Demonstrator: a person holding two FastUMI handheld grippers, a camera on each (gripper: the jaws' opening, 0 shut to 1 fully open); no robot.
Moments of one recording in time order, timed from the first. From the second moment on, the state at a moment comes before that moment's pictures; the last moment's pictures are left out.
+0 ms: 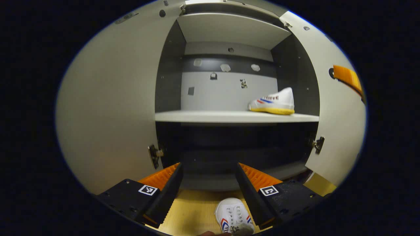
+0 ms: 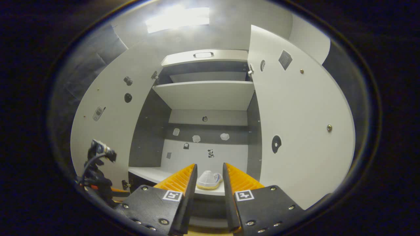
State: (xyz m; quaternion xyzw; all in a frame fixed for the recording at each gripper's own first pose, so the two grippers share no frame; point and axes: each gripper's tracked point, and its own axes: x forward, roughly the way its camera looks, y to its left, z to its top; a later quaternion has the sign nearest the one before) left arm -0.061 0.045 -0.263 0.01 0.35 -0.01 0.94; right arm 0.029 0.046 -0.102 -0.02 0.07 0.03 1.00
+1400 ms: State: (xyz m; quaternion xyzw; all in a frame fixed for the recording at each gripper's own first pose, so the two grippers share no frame) left arm -0.181 0.022 -0.390 -0.04 0.52 -0.03 0.86; right arm 0.029 0.024 -0.095 -0.01 0.06 0.02 1.00
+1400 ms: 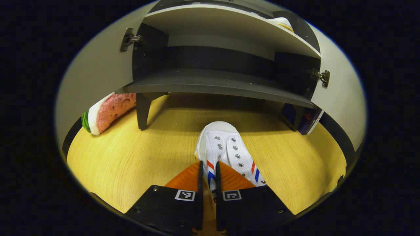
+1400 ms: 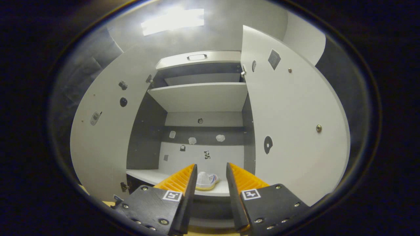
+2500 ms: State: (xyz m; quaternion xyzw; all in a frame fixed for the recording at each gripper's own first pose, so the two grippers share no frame) left arm -0.062 0.048 -0.135 0.00 0.22 0.00 0.97; right arm 0.027 0.031 -0.091 -0.01 0.05 0.03 1.00
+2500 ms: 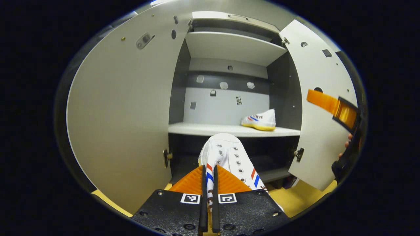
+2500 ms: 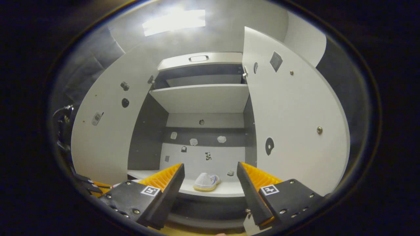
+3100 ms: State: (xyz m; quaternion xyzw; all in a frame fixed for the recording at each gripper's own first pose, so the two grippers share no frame) left arm 0.083 0.041 -0.076 -0.01 0.11 0.00 0.99; right arm 0.030 0.004 -0.099 -0.03 0.06 0.01 1.00
